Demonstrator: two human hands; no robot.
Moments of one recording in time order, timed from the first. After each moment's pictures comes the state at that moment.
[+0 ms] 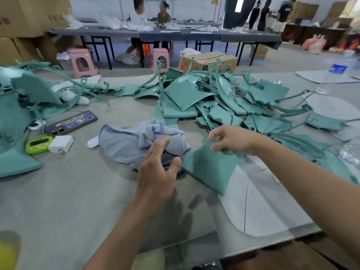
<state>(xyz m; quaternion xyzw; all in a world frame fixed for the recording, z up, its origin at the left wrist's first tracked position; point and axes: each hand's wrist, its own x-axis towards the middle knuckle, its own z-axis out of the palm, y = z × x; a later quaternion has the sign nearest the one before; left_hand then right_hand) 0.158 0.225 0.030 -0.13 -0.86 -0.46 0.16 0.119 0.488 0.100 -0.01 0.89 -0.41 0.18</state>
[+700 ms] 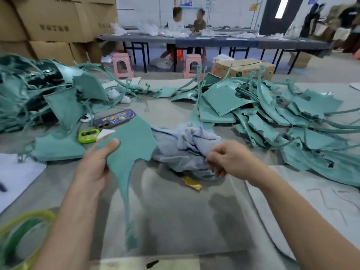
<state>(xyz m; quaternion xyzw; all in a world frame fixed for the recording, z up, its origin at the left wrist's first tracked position) 0.120 0.036 0.055 0.10 -0.51 -0.85 0.06 0.139 0.364 0.089 -0.04 0.91 -0.41 0.07</state>
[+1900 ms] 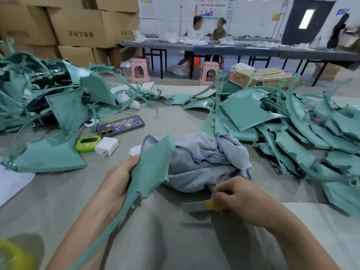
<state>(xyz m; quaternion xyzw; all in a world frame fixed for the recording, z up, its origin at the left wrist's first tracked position) 0.078 0.077 0.023 0.22 -0.49 -0.84 -0.07 0.100 0.365 0.046 -0.12 0.92 -0.33 0.17</state>
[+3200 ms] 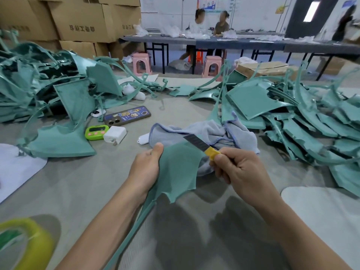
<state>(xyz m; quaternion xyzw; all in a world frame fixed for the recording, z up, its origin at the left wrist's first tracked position) 0.083 0.100 0.012 0.17 -0.77 -0.61 0.06 0.107 0.331 0.034 -0.19 0.80 -0.56 -0.09</state>
